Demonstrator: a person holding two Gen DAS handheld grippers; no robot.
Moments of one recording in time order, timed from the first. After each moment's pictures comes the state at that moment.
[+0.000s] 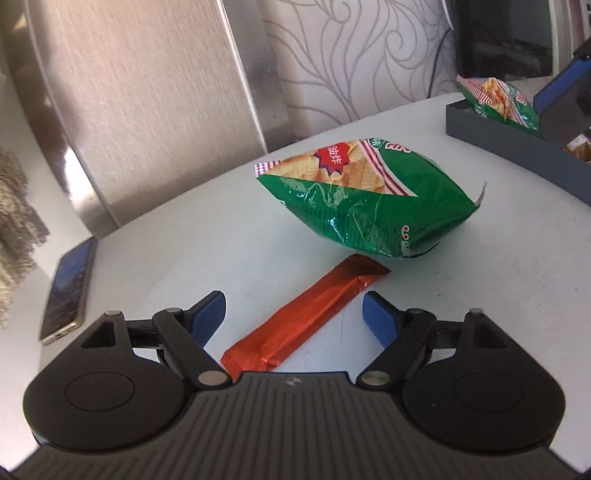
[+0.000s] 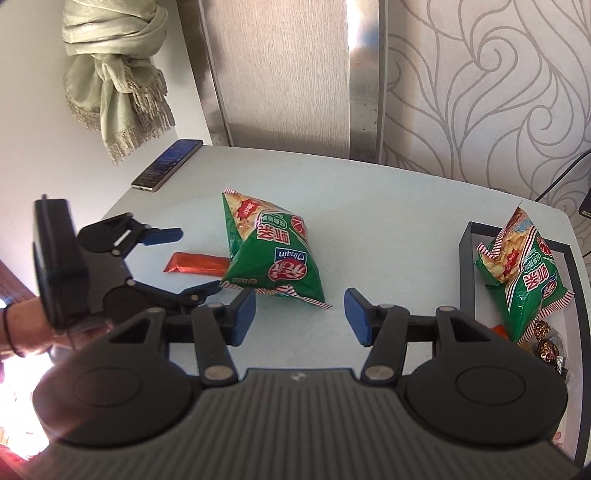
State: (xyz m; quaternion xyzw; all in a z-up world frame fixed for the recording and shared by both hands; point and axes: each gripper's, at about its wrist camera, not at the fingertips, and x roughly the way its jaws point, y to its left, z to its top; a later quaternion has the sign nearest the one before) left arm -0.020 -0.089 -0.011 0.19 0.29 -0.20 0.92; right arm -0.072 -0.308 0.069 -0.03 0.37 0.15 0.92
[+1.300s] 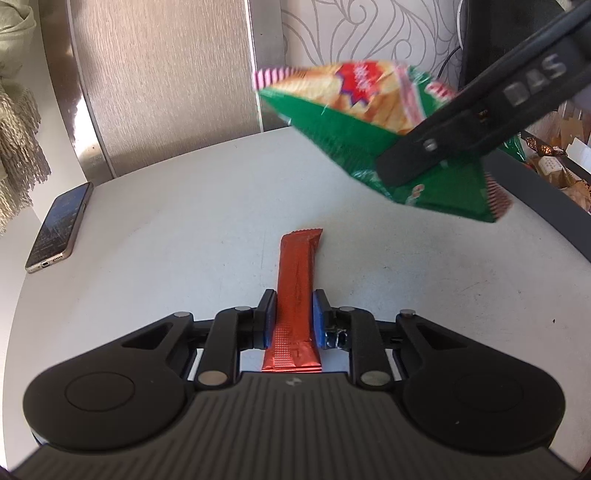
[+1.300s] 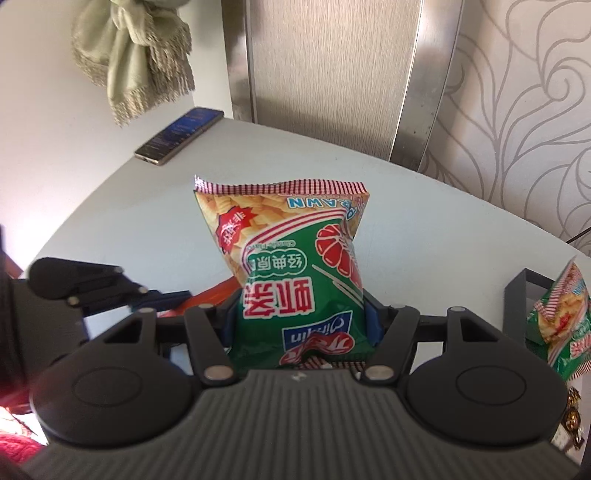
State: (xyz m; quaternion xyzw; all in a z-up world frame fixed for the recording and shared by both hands) left arm -0.071 -0.088 -0.007 0.12 0.32 -0.19 0.92; right arm -0.039 -0.250 0.059 -0.09 0.38 0.18 0.90
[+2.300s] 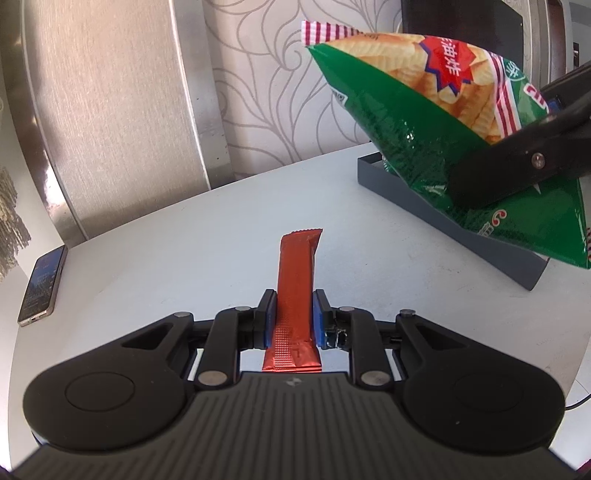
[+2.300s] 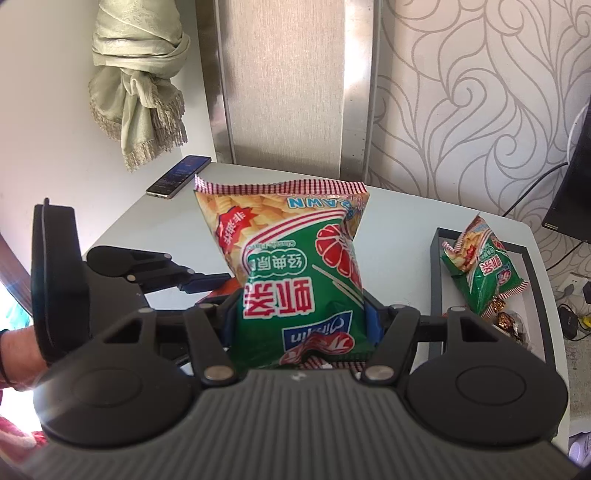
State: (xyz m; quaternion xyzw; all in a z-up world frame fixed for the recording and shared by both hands) left arm -0.127 -0.147 0.034 0.14 0.26 -0.24 0.92; right arm -0.156 -0.315 0.100 -0.04 0.32 0.13 0.94
